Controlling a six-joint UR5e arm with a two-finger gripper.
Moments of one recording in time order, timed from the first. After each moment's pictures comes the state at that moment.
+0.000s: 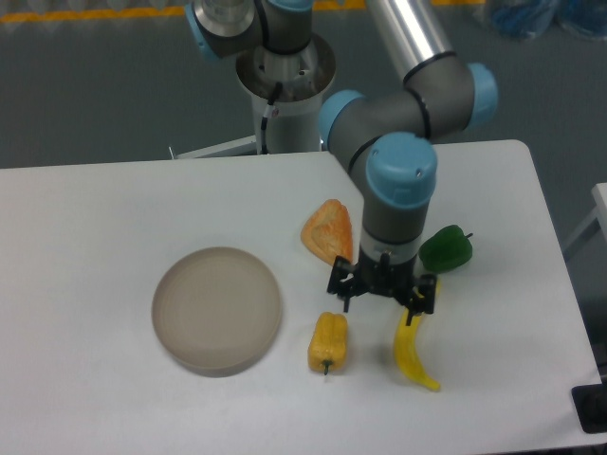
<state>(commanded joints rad) 2.15 -2.03 -1.48 -1.01 1.48 0.59</state>
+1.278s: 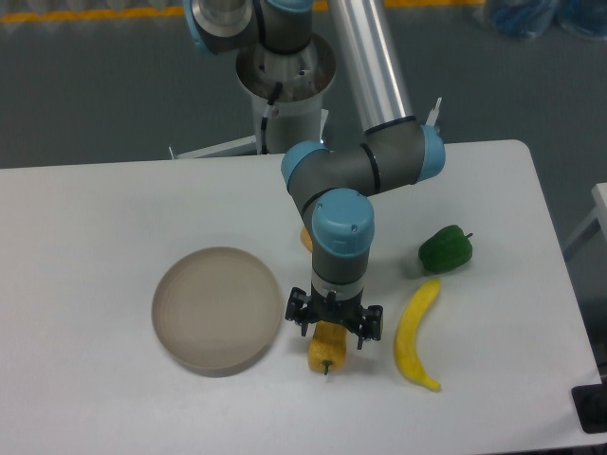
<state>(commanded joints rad) 2.09 -2.08 -1.58 -0.87 1.52 0.58</state>
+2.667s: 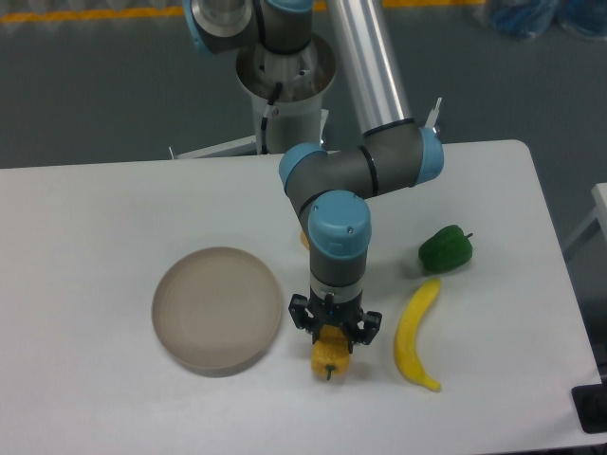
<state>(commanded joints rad) 2.12 -2.05 -1.48 -0.89 1.52 0.65</state>
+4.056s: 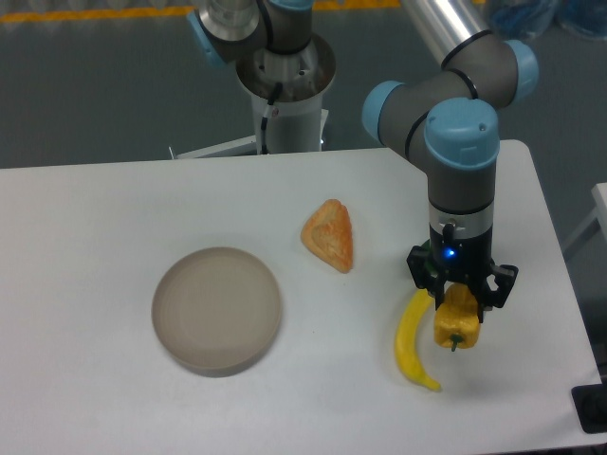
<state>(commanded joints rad) 2.30 -1.97 -1.43 -0.91 1.56 0.99</state>
